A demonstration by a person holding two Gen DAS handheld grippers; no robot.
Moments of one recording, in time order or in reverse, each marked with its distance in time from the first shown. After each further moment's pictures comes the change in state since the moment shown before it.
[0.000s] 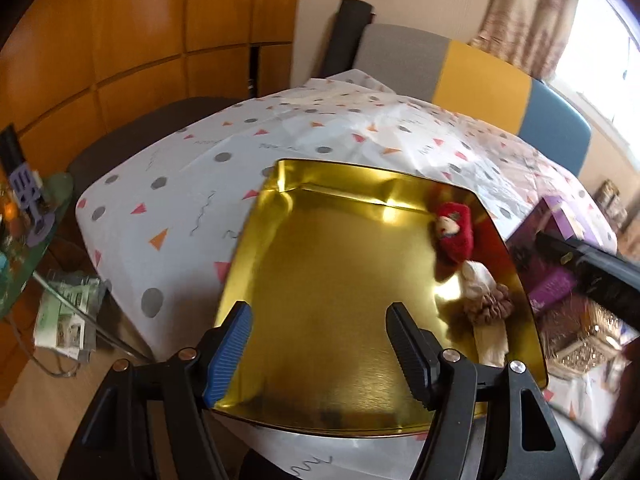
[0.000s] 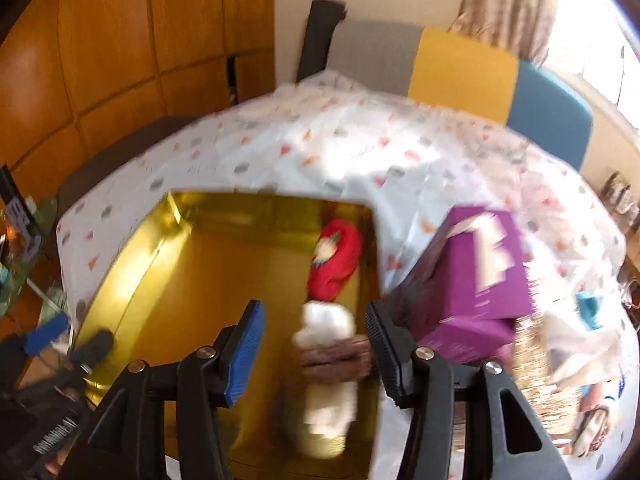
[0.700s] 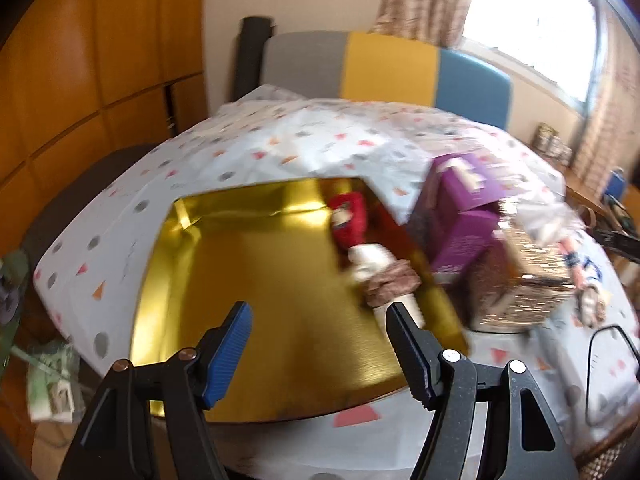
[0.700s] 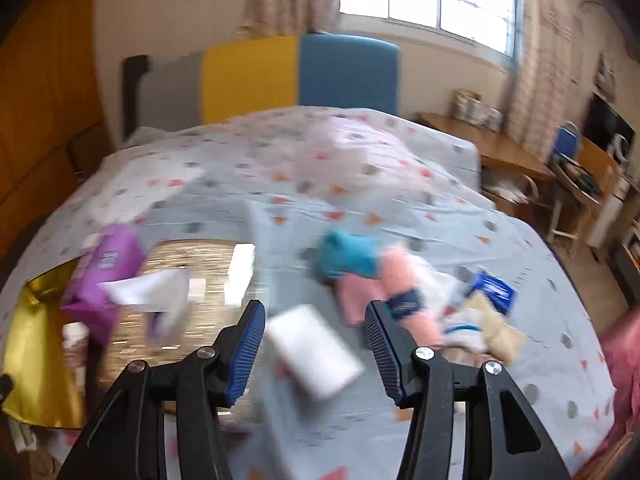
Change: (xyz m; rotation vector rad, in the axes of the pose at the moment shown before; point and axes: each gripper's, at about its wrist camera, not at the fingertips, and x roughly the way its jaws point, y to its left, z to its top) left arm -0.033 -0.078 -0.008 0.248 -0.056 -0.182; right arm -0.079 -0.271 -0.080 0.433 -0.019 -0.397
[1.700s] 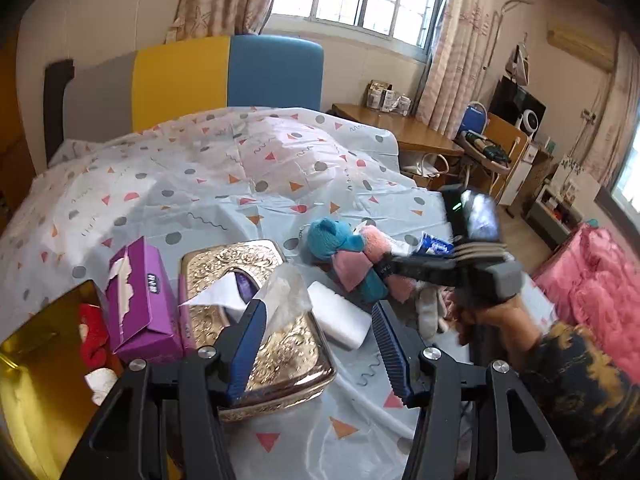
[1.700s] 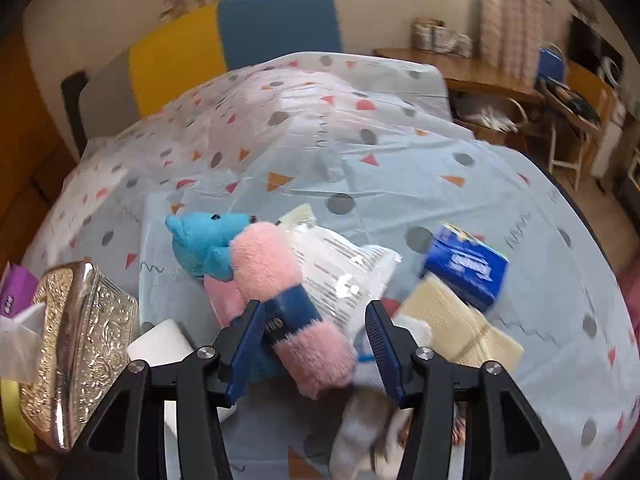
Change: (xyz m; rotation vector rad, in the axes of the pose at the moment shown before) left arm 0.008 -0.221 0.087 0.289 0.076 -0.491; right arm 0.100 -0.088 0.009 0.089 0.170 0.111
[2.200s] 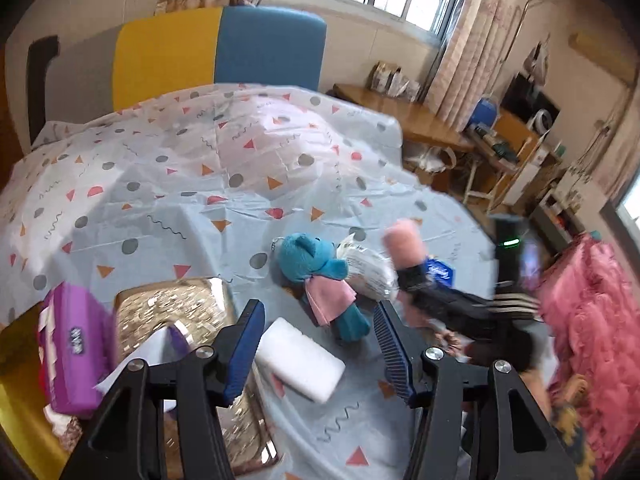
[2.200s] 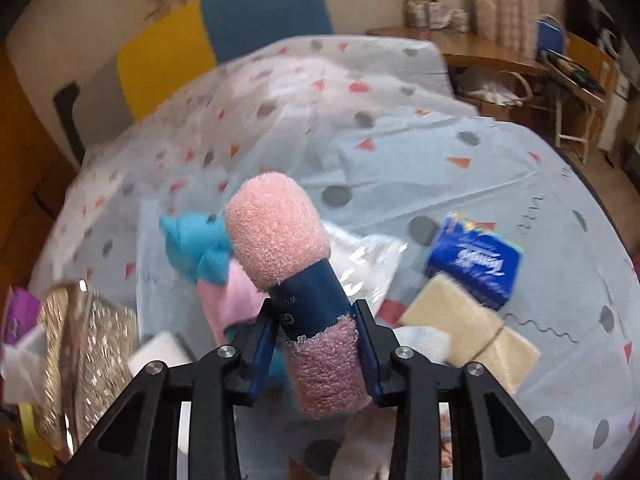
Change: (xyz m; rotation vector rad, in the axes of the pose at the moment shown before) left arm 0.089 -0.040 0.055 -0.036 0.117 0.017; right arm -0.009 -0.044 0.004 0.195 -0.010 0.034
